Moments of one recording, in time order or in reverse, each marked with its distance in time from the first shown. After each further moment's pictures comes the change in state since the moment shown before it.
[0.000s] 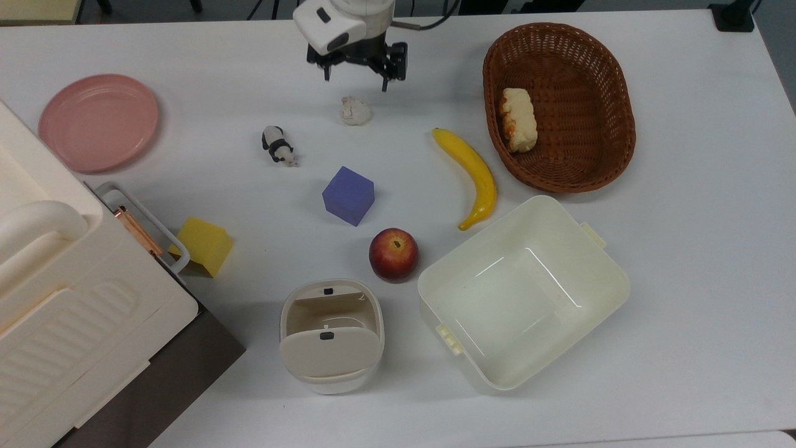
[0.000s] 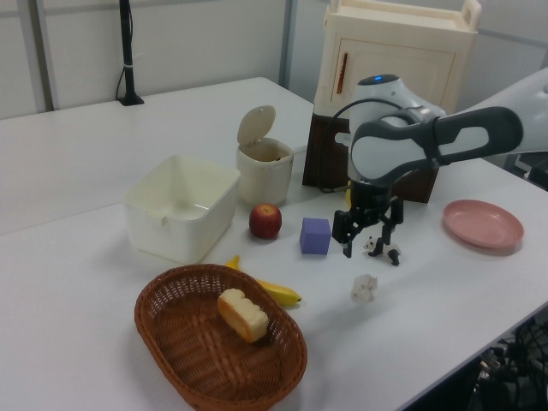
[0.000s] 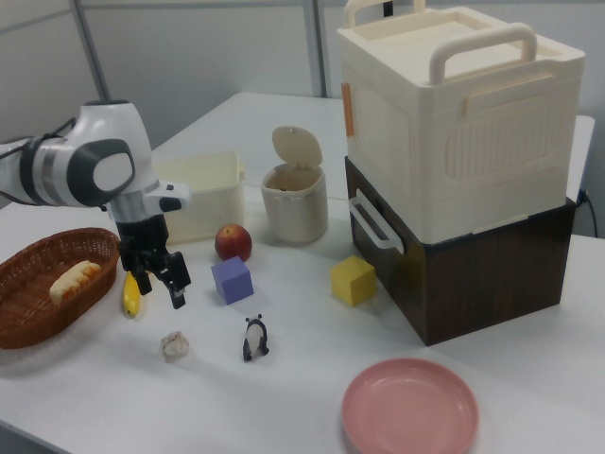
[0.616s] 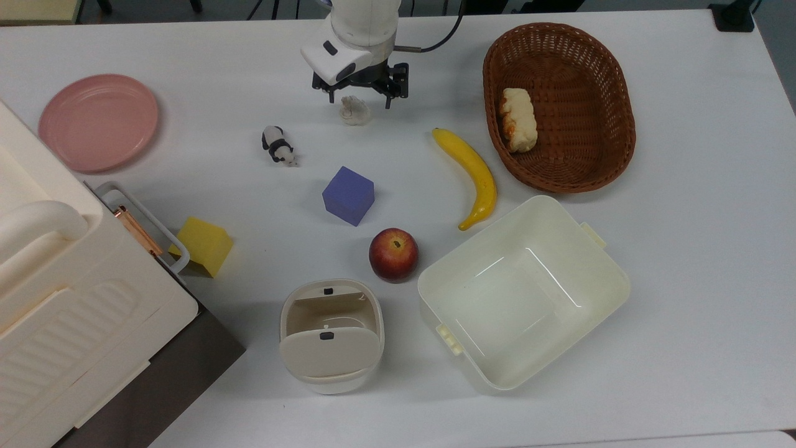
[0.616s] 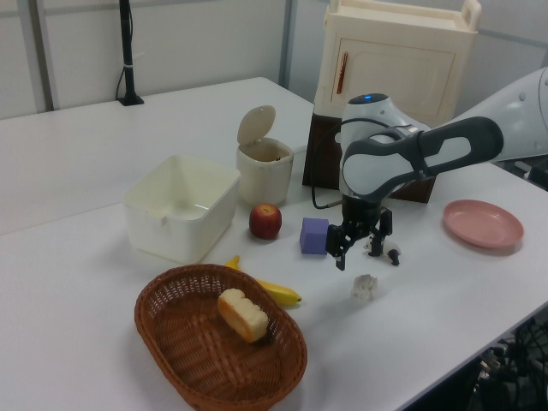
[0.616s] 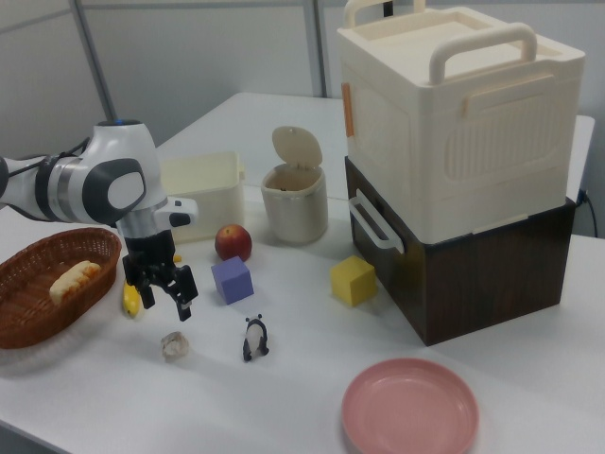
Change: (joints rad) arm 0.003 0.071 0.003 -0.010 -0.008 0.061 -0.060
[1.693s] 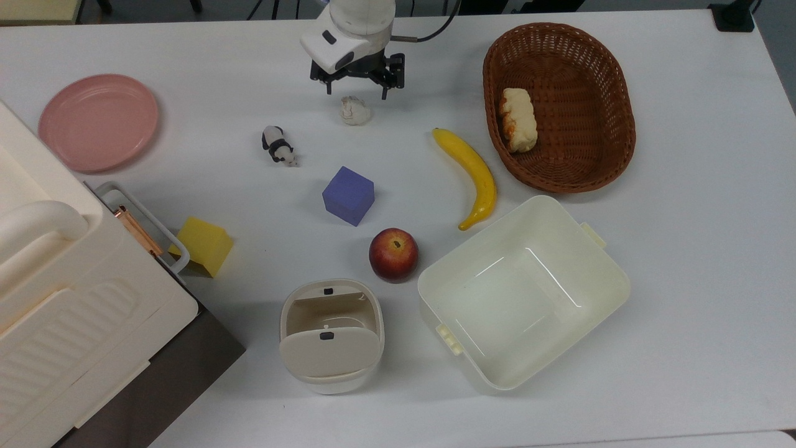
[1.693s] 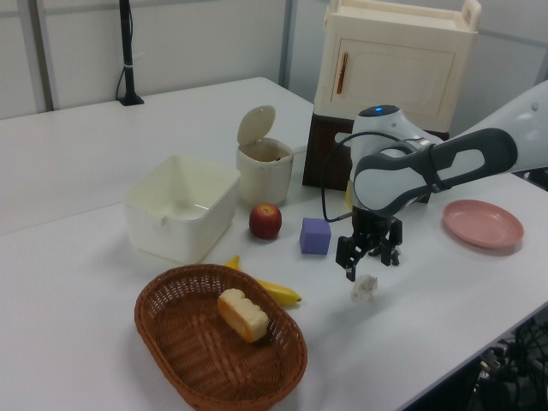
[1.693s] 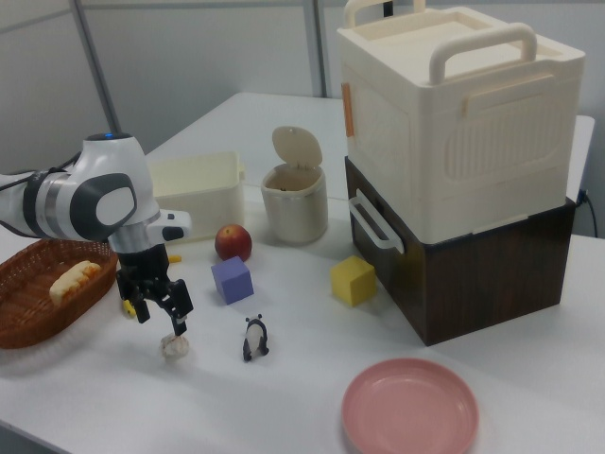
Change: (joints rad) arm 0.001 -0.070 -0.009 -0.107 0.000 0.049 -0.020
